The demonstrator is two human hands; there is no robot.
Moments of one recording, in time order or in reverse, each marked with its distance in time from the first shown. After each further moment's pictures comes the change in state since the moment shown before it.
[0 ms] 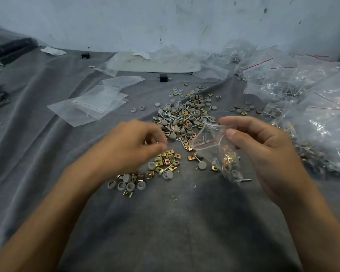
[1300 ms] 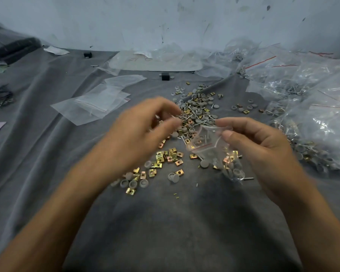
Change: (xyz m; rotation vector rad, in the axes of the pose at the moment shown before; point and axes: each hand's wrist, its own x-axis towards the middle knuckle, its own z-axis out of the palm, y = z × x) left_hand -0.006 0.025 -0.003 -0.161 0.249 0.175; right_hand -0.003 -0.005 0.006 -0.013 -0.035 0.028
